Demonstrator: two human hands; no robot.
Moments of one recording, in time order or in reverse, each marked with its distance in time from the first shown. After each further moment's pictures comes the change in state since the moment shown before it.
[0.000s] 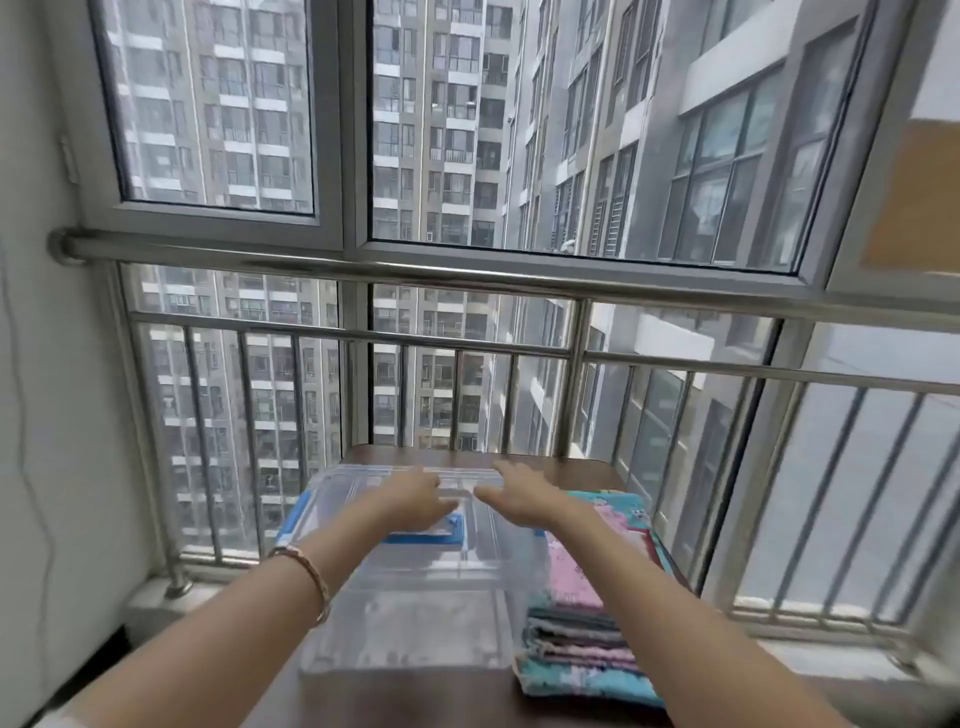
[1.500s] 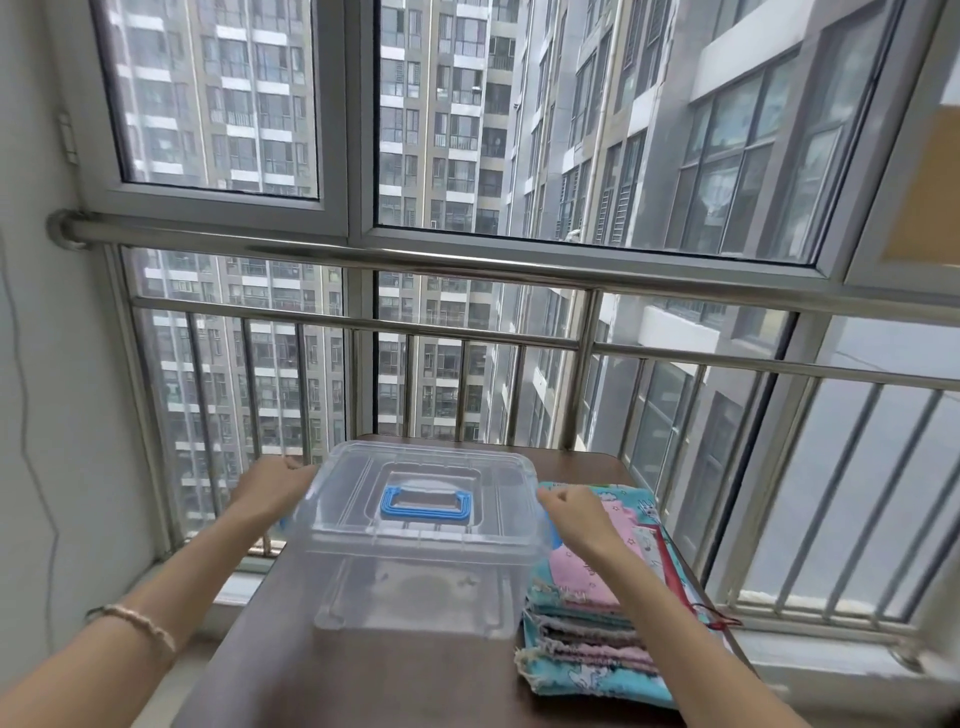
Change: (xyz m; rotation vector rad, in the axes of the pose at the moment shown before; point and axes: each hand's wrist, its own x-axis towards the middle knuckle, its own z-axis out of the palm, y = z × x) left_hand -0.033 -0.126 -0.020 -0.494 0.437 -0.490; right_hand -0.037 0.030 0.012 0.518 0.307 0.192
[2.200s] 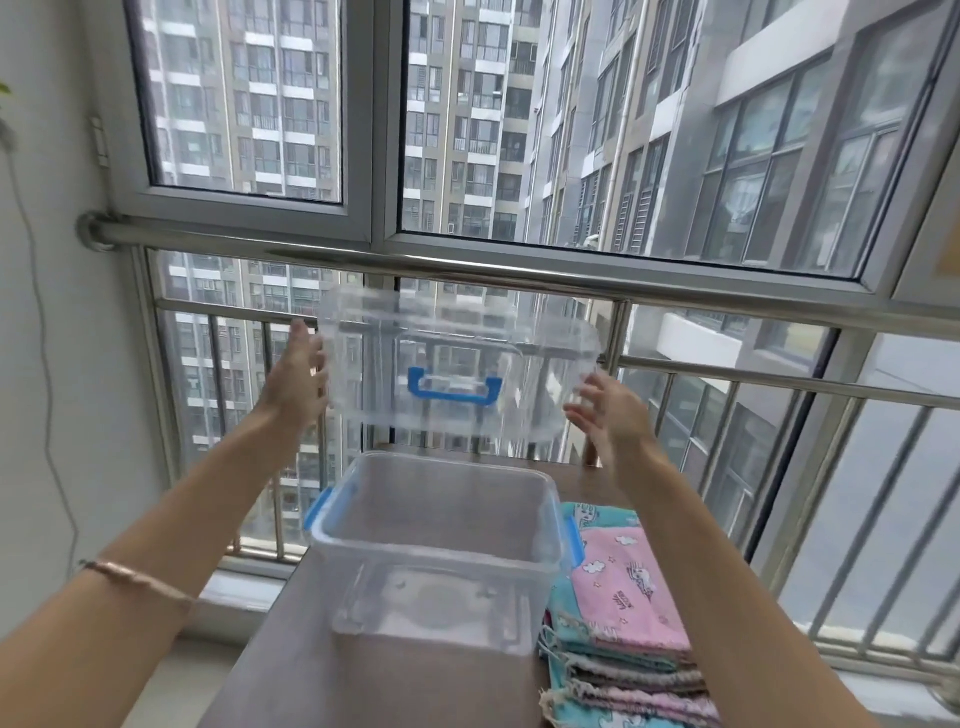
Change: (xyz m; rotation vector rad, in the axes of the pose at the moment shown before) left_hand -0.001 0.097 -0.068 -0.869 -0.079 0.199; right_hand 0.051 -0.088 -0.052 0.853 0.011 -0.086
